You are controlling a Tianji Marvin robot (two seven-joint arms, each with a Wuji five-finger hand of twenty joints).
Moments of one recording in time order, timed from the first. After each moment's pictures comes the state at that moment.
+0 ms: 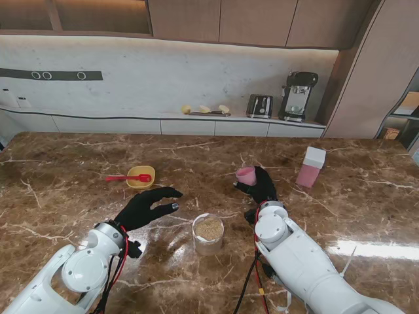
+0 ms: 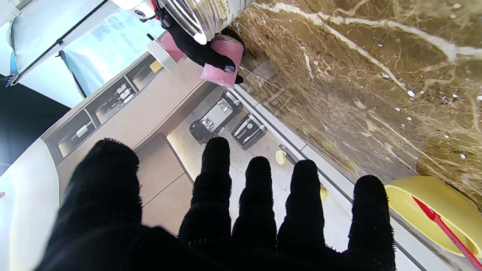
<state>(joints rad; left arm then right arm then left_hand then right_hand) 1.69 -1.11 -1.25 -1.67 0.40 -0.16 -0.03 -1.14 -1.39 0.98 -0.76 -0.06 -0.07 -0.45 0.57 -0.09 0.04 0.07 0.58 -0.06 0.21 0.32 0.53 0.01 0.14 0.24 0.40 0.11 0.14 0.36 -0.02 0.33 0.69 0.44 0.44 -0.68 0.85 -0.15 0.43 -0.15 0.38 0.70 0.21 -0.07 0.22 0.41 0.12 -0.19 0.02 0.32 0.03 -0.28 0.01 0.26</state>
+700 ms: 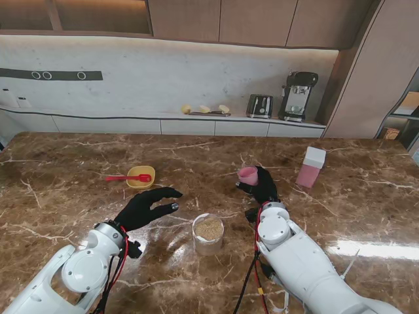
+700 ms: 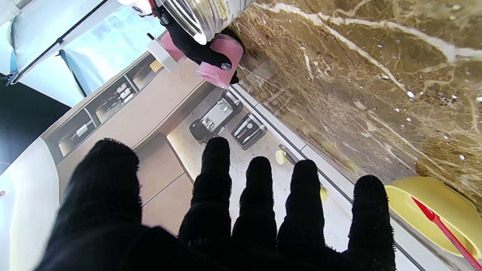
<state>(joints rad) 1.69 -1.11 -1.25 -1.67 0.40 -0.16 -0.03 -1.14 -1.40 1.01 -0.73 0.00 -0.17 -0.44 0.57 -0.09 0.04 0.07 0.58 -0.06 0.21 0.32 0.53 0.02 0.14 0.24 0.40 0.11 0.13 0.36 -0.02 0.33 0.69 0.44 0.51 -0.78 0.95 -0.15 0.50 -0.19 0.47 0.79 0.26 -0.07 0.25 0.41 0.11 -0.18 0.05 0.38 0.00 -0.27 0.03 0.32</state>
